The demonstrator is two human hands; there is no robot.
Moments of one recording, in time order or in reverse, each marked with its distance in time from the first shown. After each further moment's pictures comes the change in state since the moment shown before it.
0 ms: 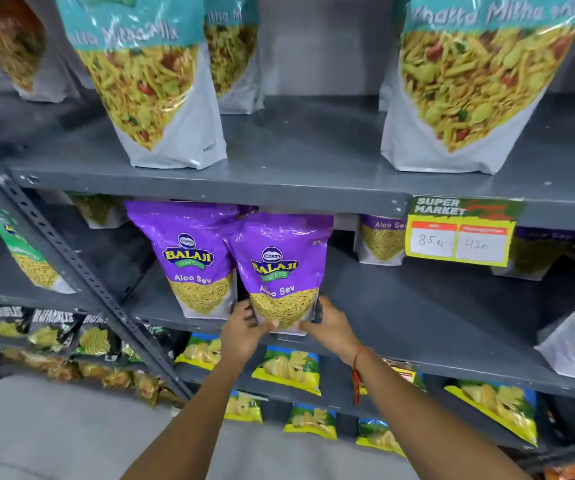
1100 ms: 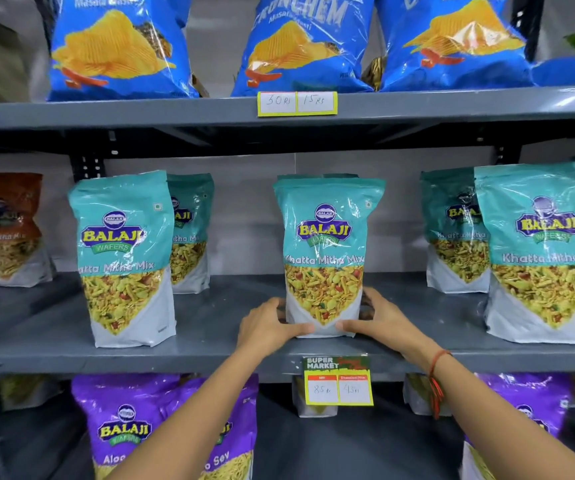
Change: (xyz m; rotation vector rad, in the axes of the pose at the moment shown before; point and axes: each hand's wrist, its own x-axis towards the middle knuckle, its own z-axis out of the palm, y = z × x) left_hand -0.043 0.359 0.030 0.371 -0.049 0.552; right_hand -0.091 -0.207 -0.292 -0.160 0.328 -0.352
